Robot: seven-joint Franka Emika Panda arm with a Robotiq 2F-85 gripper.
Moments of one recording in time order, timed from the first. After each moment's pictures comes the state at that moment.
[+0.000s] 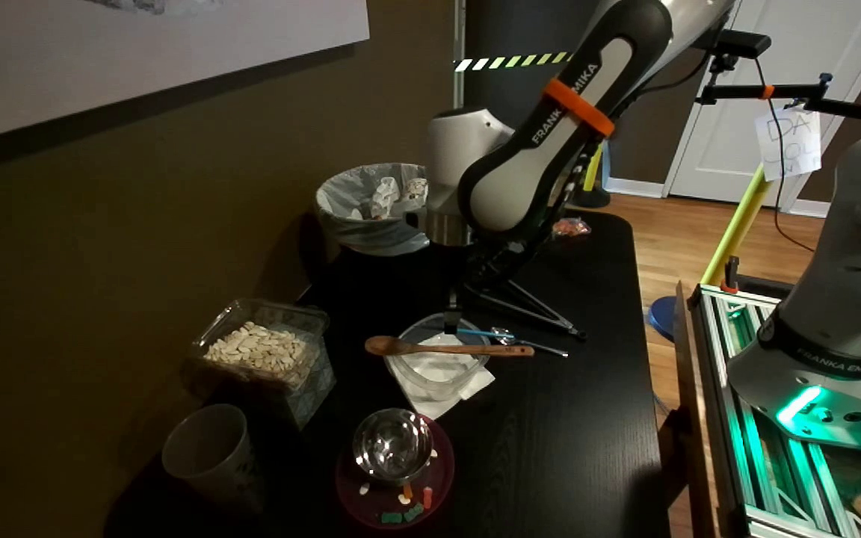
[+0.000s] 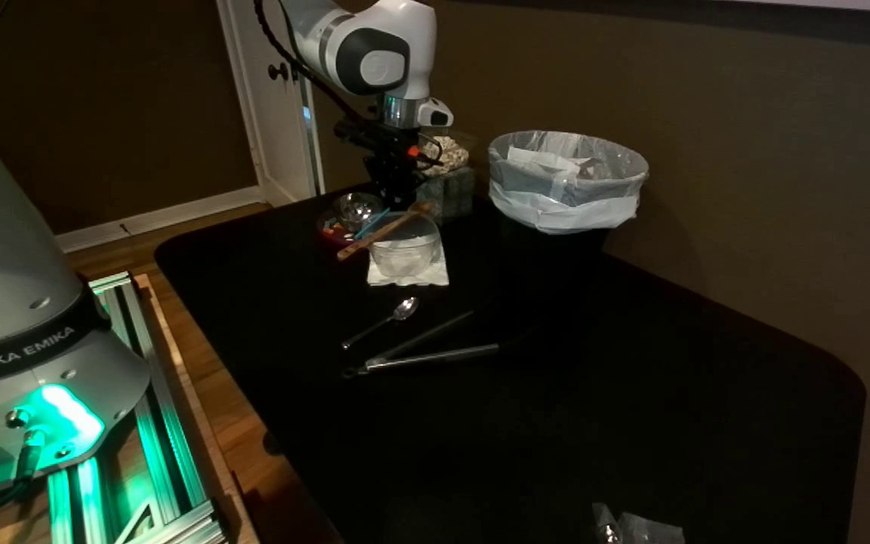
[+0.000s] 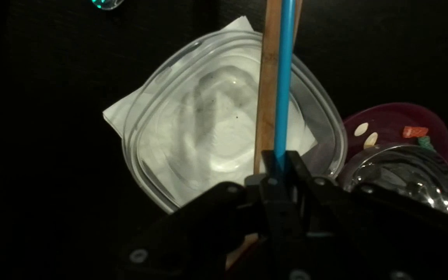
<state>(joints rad) 0.02 0.29 0.16 -2.30 0.17 2.58 -0.37</state>
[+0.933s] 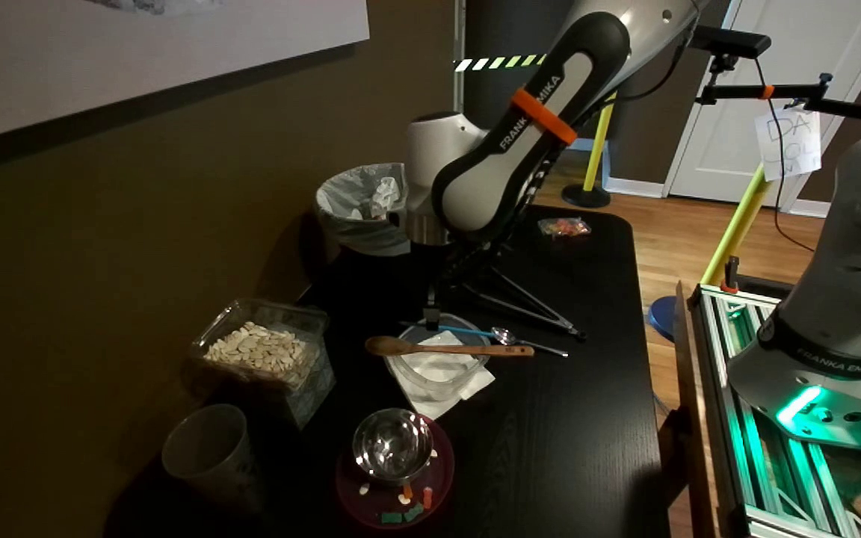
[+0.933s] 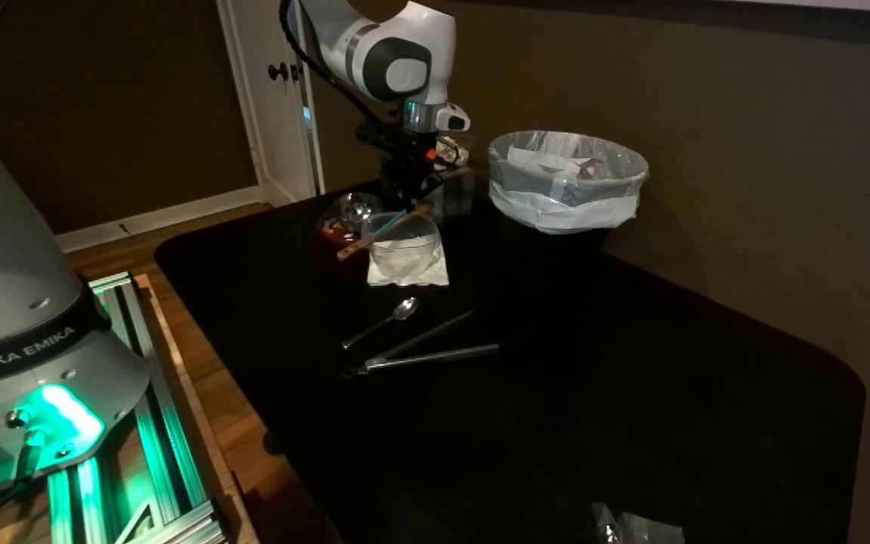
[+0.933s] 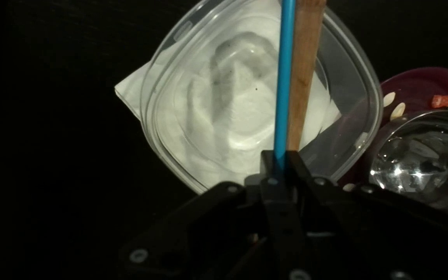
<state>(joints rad) 0.01 0.39 0.15 -2.17 0.15 2.55 -0.33</state>
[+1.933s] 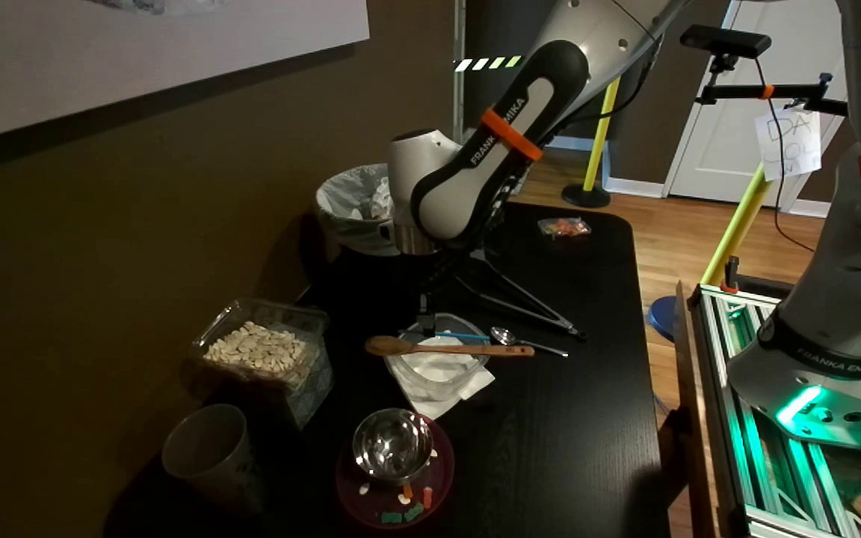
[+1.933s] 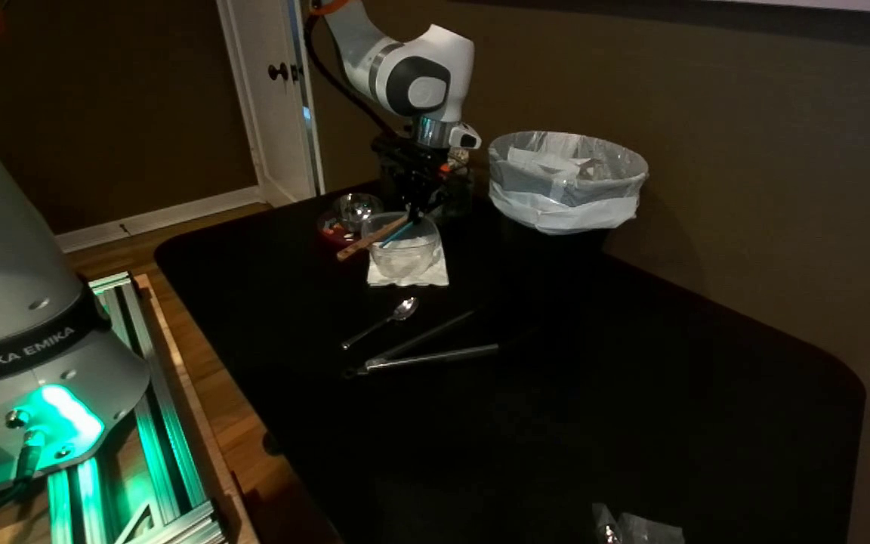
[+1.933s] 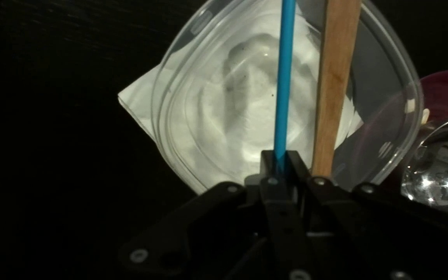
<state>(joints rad) 0.00 0.50 0.13 -2.05 0.12 2.47 -0.33</state>
